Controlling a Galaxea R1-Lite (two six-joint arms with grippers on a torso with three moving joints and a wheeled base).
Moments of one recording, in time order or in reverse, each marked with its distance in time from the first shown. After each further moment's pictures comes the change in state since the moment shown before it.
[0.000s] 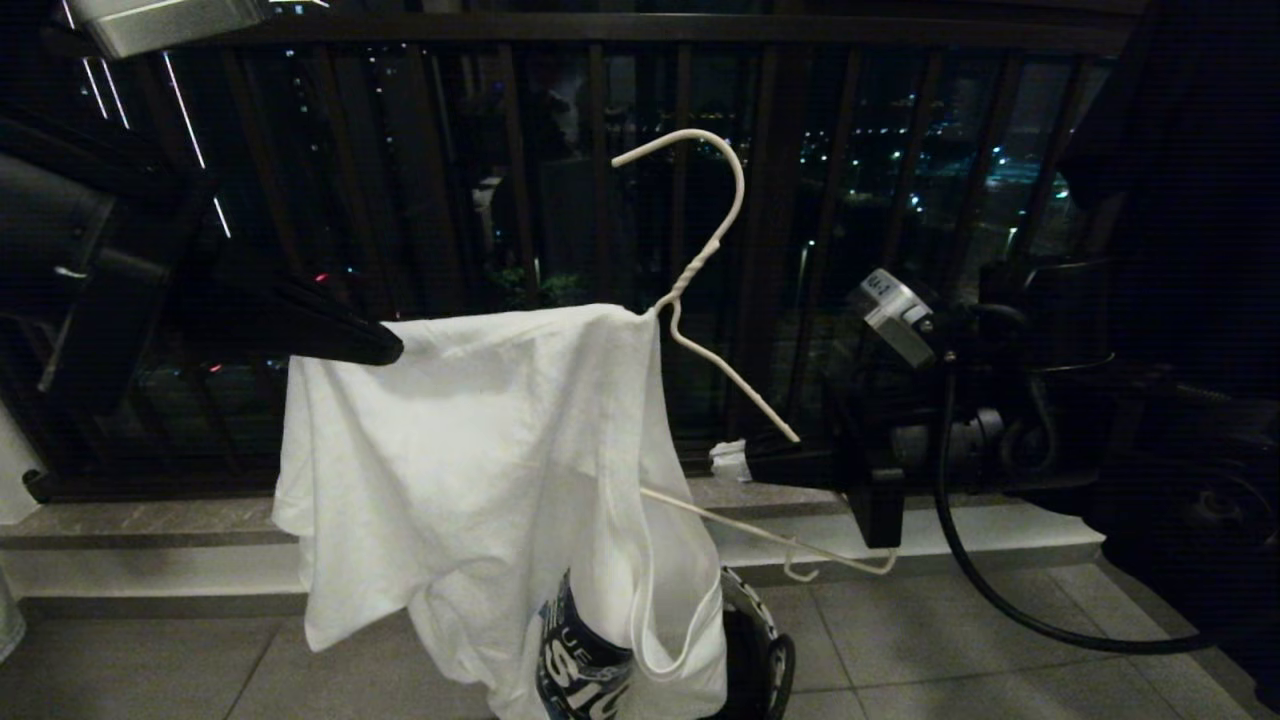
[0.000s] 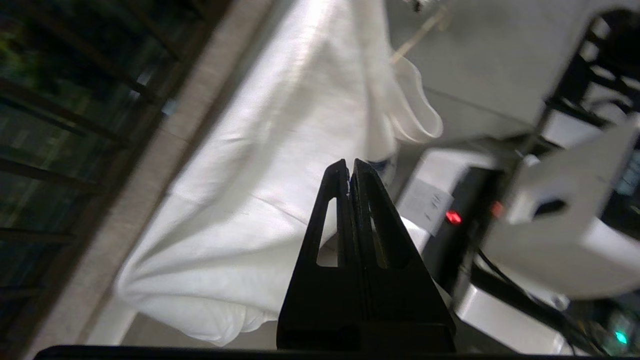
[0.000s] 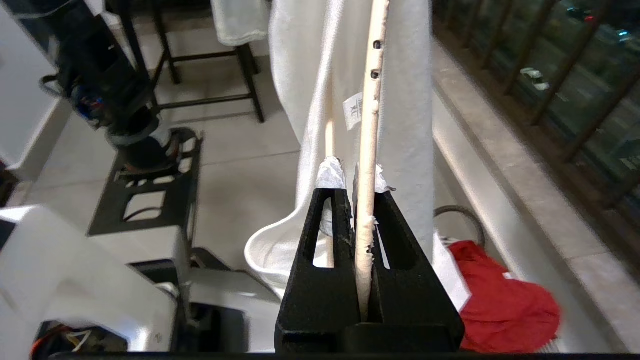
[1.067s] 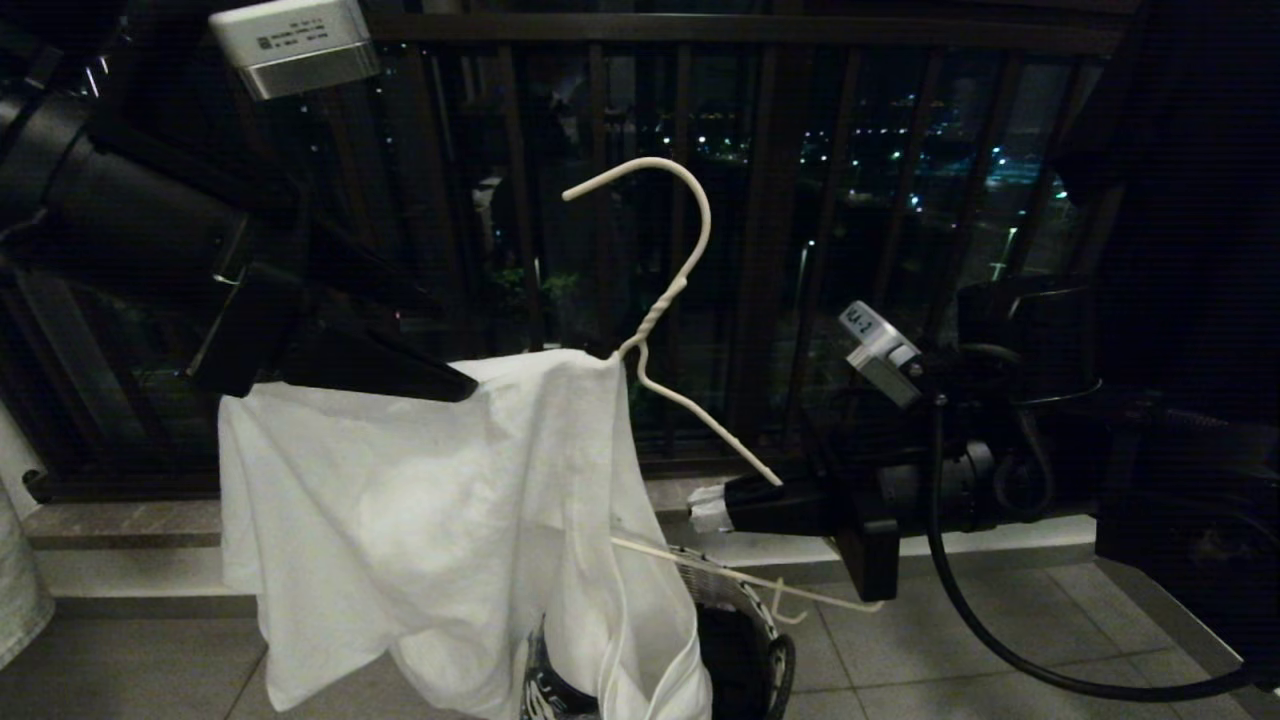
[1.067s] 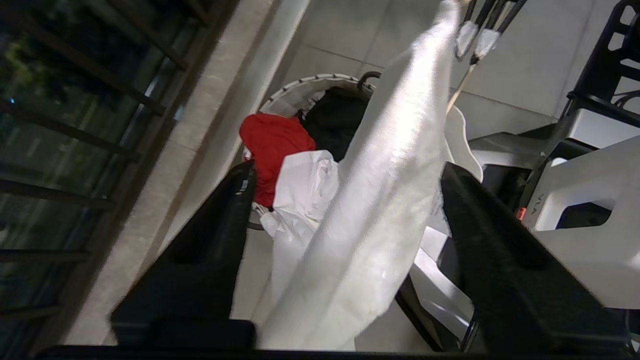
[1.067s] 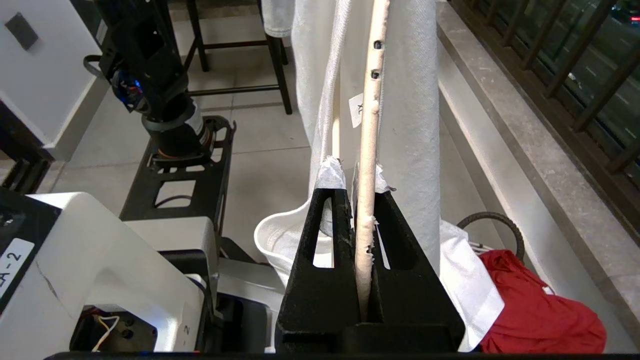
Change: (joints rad) left arm -0.027 0.091 -0.029 -0.059 0.026 0.031; right arm 0.064 -0.013 0.036 -0.001 0.002 -0.016
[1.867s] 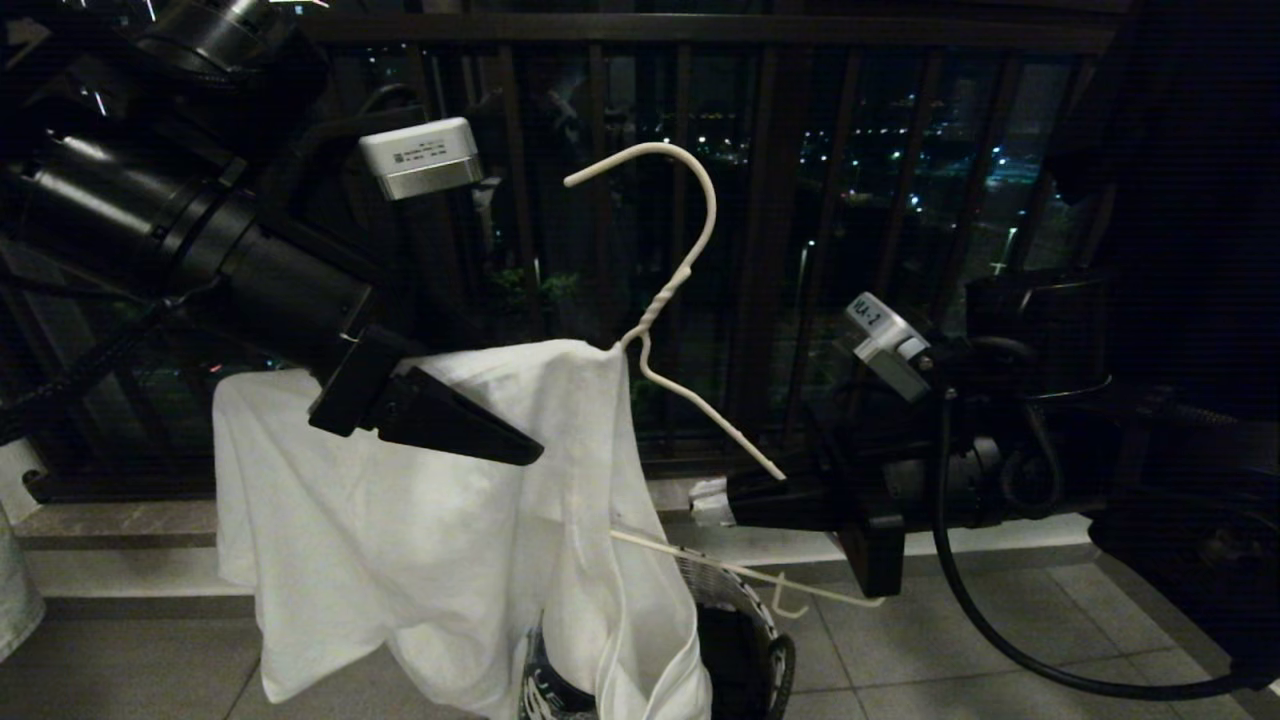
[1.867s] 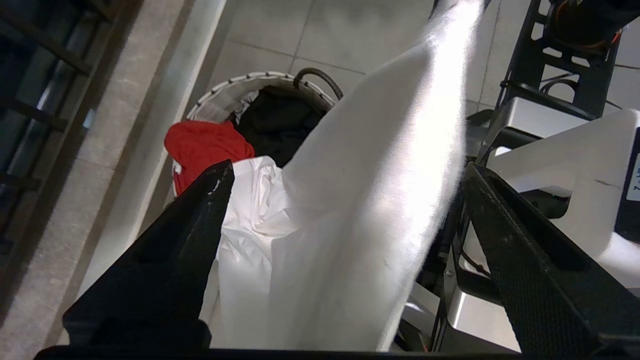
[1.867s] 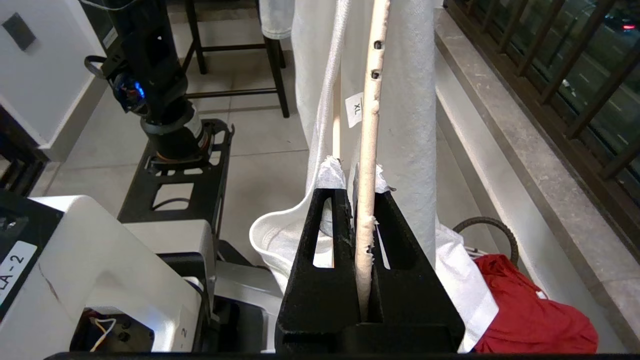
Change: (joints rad) left arm -0.004 0.119 0.031 0.005 -0.158 0.039; right arm 0.000 -0.009 -0.003 -0.004 -0.002 0.000
